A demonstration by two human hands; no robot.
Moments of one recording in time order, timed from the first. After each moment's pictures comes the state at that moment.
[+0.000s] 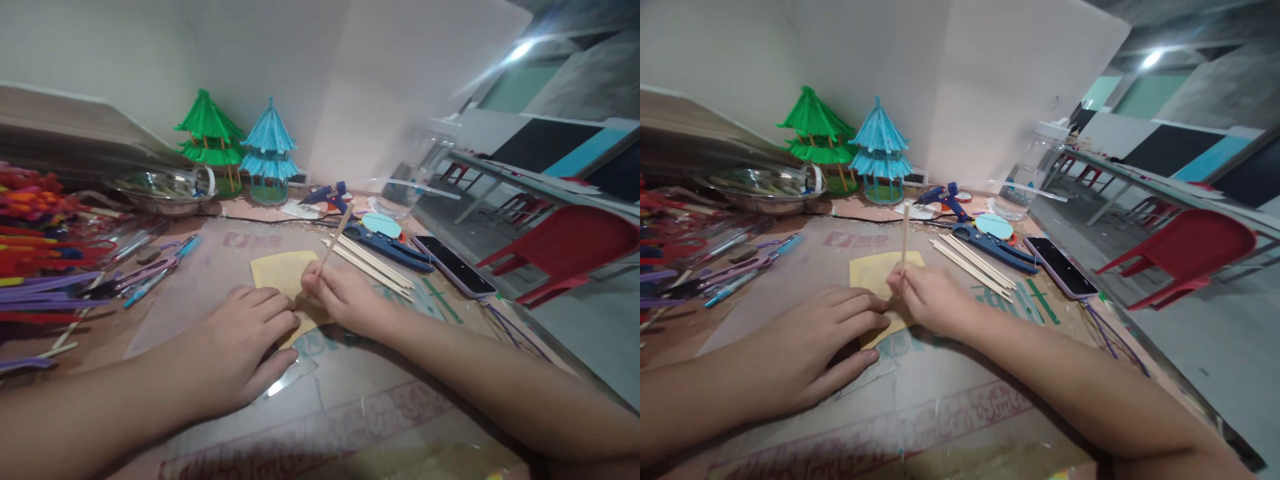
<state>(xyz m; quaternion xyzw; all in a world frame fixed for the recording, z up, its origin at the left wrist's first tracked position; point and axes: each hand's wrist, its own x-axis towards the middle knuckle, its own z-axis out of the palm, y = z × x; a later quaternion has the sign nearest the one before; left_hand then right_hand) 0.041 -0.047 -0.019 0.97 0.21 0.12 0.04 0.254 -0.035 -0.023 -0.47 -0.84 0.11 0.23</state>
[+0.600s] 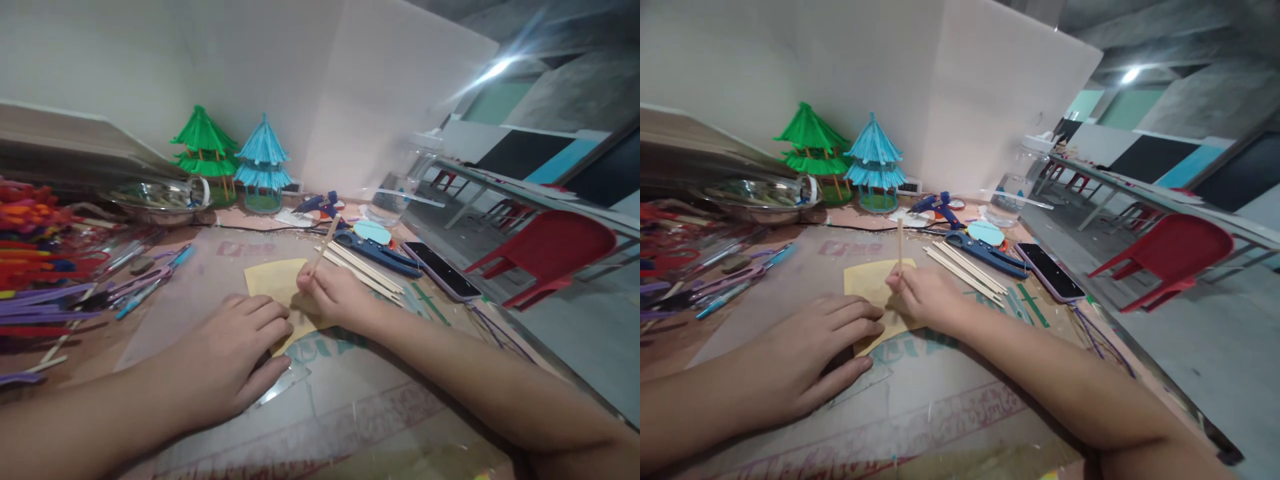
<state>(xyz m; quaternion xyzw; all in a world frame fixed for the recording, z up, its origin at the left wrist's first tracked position) 0.040 -0.048 -0.017 0.97 0.21 0.13 0.04 0.255 -0.030 -0.021 -0.49 -0.83 0.11 0.22</state>
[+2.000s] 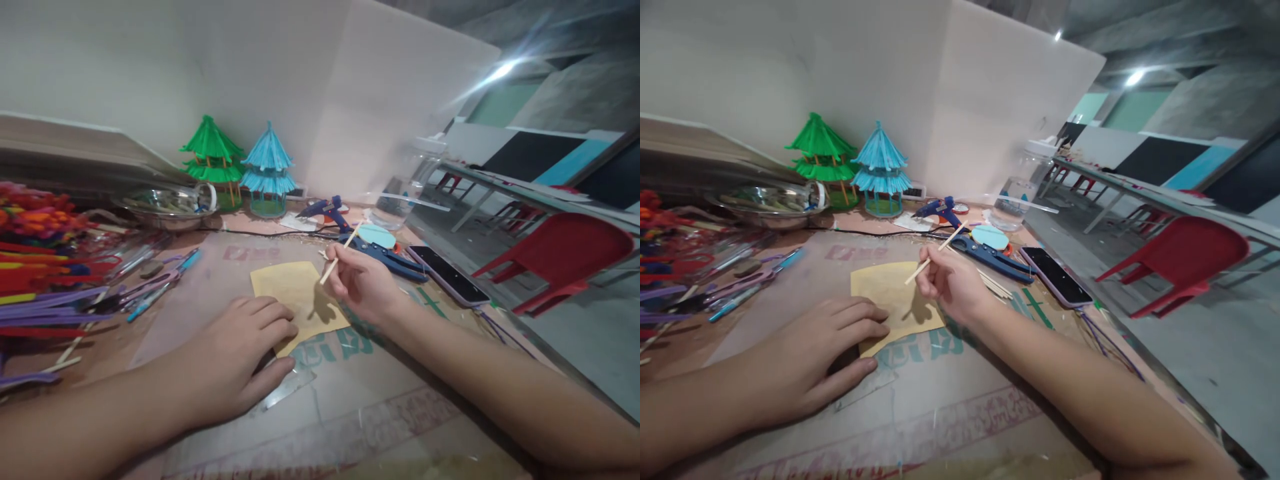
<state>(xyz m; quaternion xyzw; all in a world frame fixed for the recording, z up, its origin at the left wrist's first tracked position) 0.038 -0.046 -0.016 0.96 0.21 0.15 0.07 0.261 -0.025 -0.011 -0.38 -0.48 0.60 0.51</state>
